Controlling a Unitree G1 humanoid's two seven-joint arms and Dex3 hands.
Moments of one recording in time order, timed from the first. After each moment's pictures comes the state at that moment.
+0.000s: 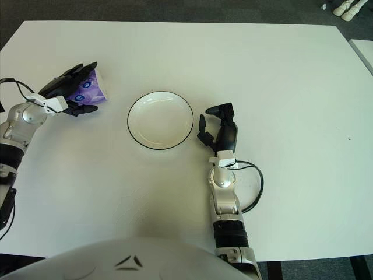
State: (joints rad) left arm -0.60 0.67 -0.15 0.69 0.42 -0.44 -0.19; right arm 0.03 0.10 -0.01 0.10 -0.18 -0.39 -0.29
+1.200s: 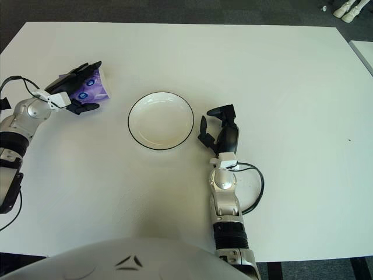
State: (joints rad) left arm -0.74 0.64 -0.24 0.97 0.41 -0.59 -0.17; right arm 0.04 0.10 -0.01 0.10 -0.16 -0.41 -0.28
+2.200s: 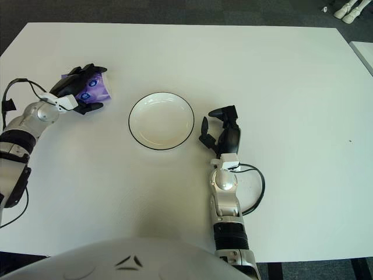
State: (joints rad) left arm -0.80 0.58 -0.34 1.15 0.48 -0.57 0.10; right arm 0.04 0.11 -0.02 0.10 -0.14 -0.43 -0.29
